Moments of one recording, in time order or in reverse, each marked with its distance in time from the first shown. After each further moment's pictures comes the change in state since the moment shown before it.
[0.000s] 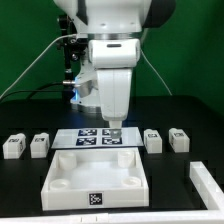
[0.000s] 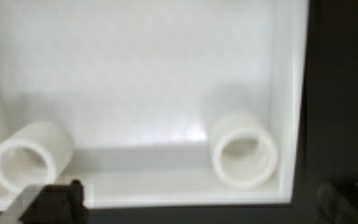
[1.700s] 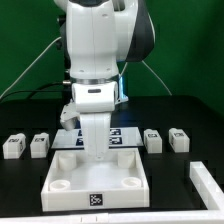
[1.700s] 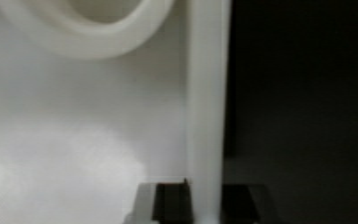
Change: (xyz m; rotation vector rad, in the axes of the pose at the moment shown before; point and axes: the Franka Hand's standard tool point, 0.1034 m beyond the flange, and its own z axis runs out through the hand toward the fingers) arm -0.027 -0.047 0.072 0.051 0.018 0.034
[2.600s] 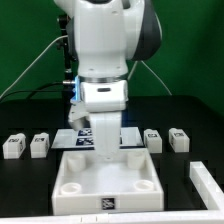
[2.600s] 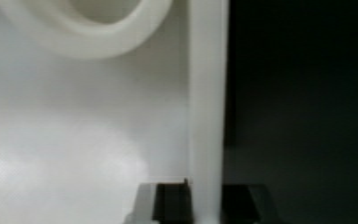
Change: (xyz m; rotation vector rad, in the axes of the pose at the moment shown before) arm 0.030 0.017 -0.003 -0.011 0.013 -0.004
